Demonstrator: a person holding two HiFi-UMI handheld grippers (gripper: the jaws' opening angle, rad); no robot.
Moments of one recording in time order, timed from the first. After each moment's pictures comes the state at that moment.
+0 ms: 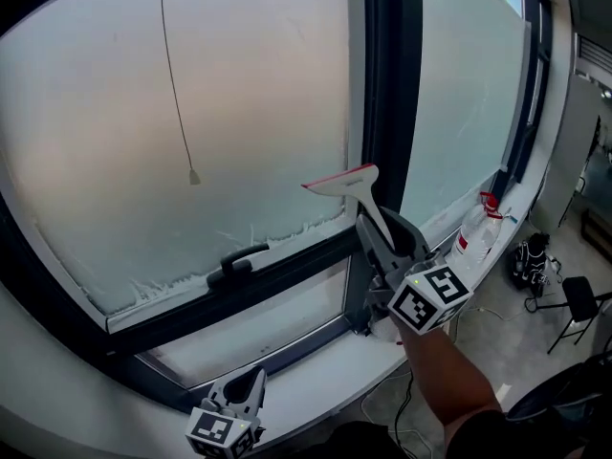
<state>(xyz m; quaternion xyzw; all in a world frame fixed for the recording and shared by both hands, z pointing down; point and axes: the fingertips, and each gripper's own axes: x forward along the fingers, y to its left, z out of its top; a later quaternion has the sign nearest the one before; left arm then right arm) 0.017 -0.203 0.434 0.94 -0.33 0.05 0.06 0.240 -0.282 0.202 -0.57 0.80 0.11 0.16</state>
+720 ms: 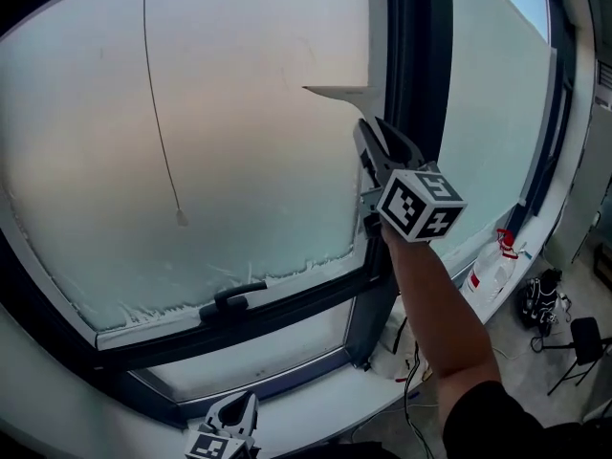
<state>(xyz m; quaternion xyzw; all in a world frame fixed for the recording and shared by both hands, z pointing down) 0.024 -0.235 0.461 0.92 -0.37 0.07 0.09 0.292 -0.438 0.041 -0.56 0.78 0.19 0.19</state>
